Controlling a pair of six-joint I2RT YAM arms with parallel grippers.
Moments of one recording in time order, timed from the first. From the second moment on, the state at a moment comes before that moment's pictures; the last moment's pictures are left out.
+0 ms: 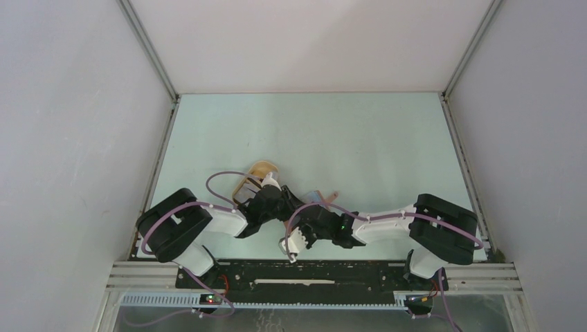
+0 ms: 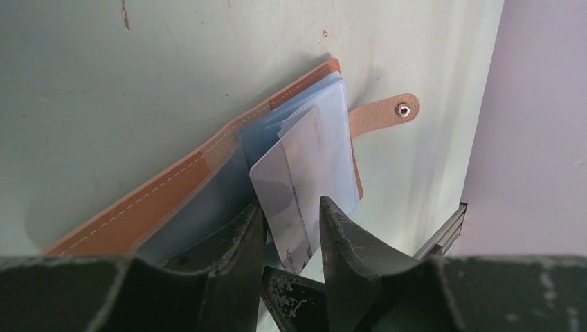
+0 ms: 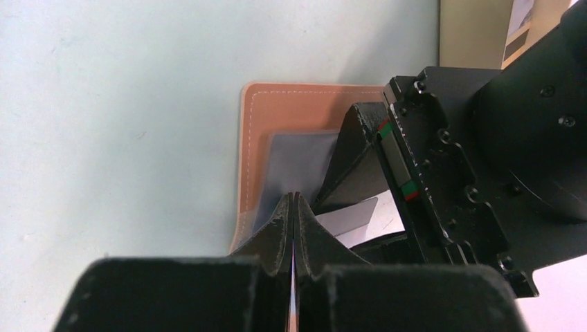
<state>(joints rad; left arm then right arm) -0.82 1.54 0.38 0.57 -0.01 -1.17 1.19 1.59 0.65 0.15 0.02 -1.16</state>
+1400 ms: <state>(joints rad) -0.82 1.54 0.34 0.65 -0.01 -1.17 0.61 1.47 0.97 -0.36 -0.72 -0.66</state>
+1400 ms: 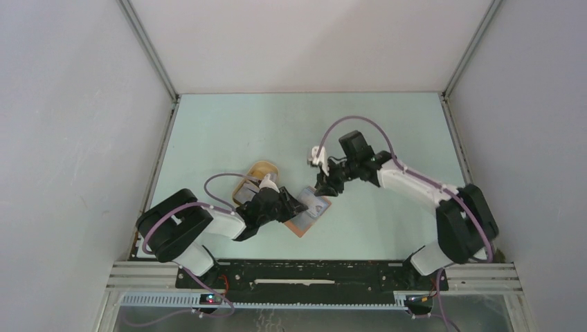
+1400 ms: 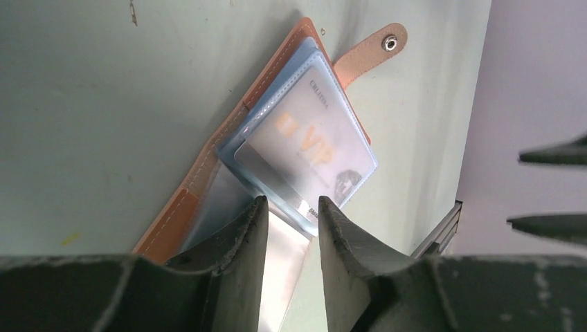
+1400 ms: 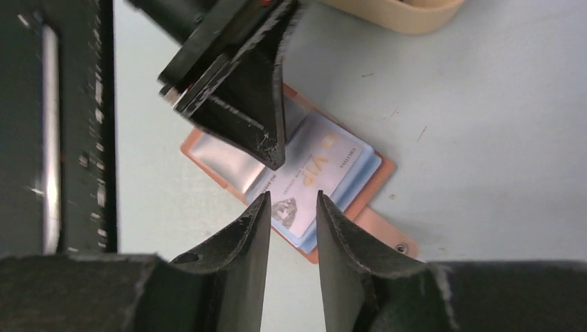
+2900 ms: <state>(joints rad) -0.82 1.54 0.33 0.66 -0.01 -1.15 0.45 1.90 1.16 -0.58 -0.84 -0.18</state>
